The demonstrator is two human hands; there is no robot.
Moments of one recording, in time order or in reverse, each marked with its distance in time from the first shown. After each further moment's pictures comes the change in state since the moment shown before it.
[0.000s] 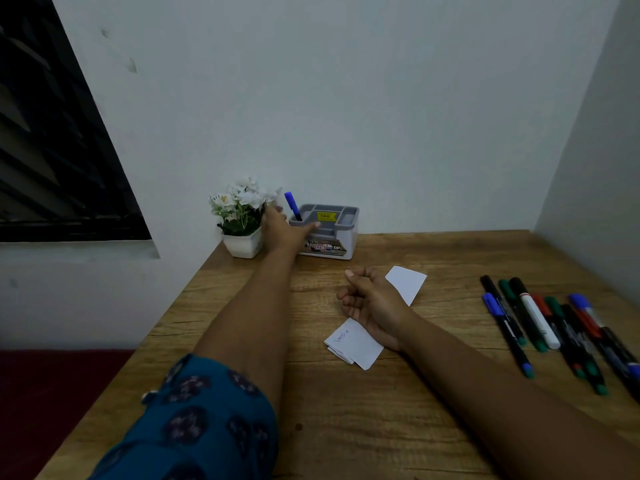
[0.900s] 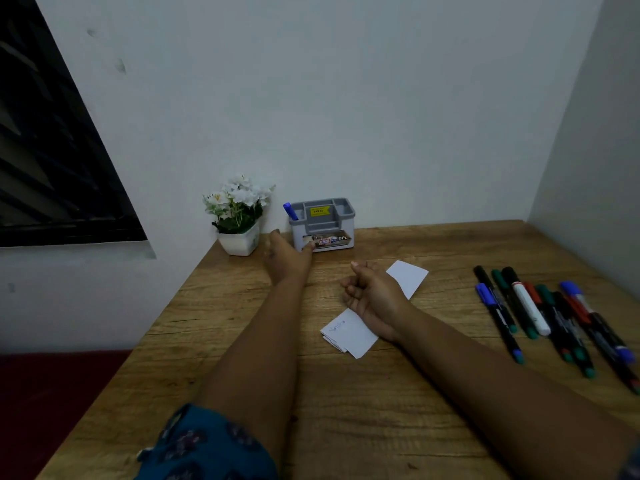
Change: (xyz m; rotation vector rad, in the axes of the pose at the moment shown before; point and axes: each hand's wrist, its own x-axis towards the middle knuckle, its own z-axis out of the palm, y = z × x) left_hand -0.059 -0.016 0.013 0.209 0.092 -0.063; right_hand -0.001 -0.003 0.002 0.149 0.145 0.032
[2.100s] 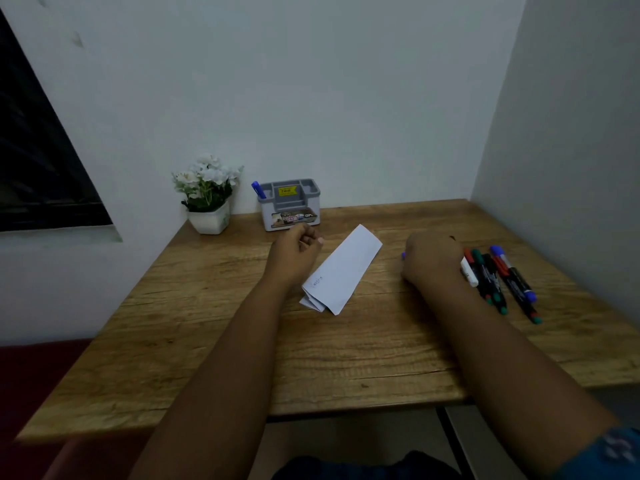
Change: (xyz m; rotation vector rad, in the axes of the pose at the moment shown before) left_hand -0.103 0.036 -0.046 -0.207 -0.446 0.317; right_hand -0.064 -0.073 -0.073 -2.233 0.763 -0.061
